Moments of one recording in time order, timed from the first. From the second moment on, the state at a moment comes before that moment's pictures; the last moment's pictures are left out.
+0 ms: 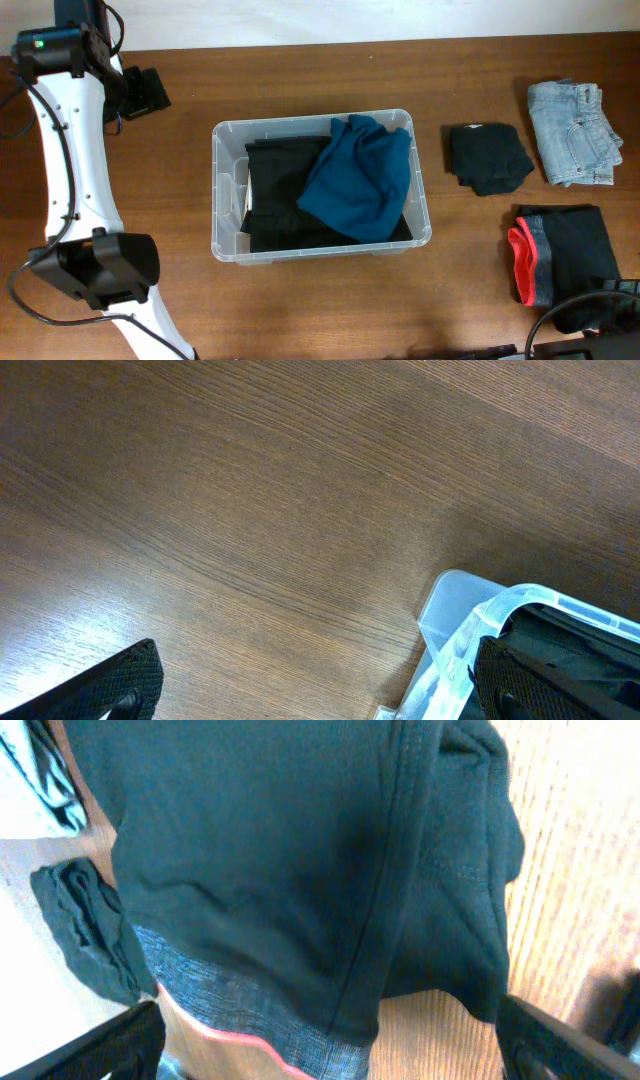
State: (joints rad) left arm 0.13 2.09 2.38 -1.55 -0.08 -0.25; right arm -1.48 1.43 0.82 -0.95 -0.56 0.14
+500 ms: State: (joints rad) left arm 0.13 2.09 2.38 -1.55 -0.08 -0.25; right arm -1.48 1.43 0.77 -0.86 -0.54 0.13
